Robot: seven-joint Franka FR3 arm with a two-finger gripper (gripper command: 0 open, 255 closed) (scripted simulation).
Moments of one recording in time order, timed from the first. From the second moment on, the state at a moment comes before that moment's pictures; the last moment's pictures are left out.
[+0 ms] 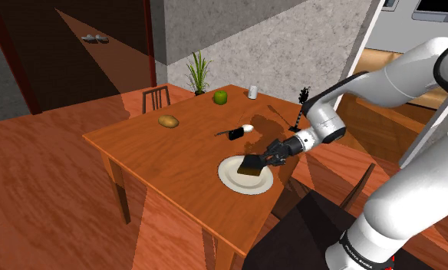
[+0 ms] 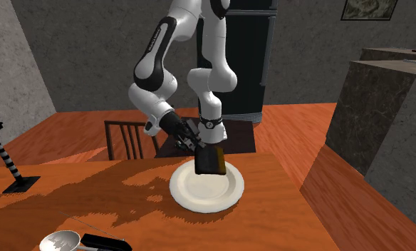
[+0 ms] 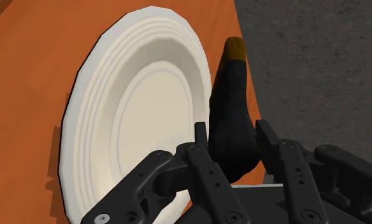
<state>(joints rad) -0.19 -0.17 -0.30 -2.72 1.24 1.98 -0.92</state>
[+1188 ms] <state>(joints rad) -0.16 0.05 -0.29 -2.69 1.39 1.97 -1.14</state>
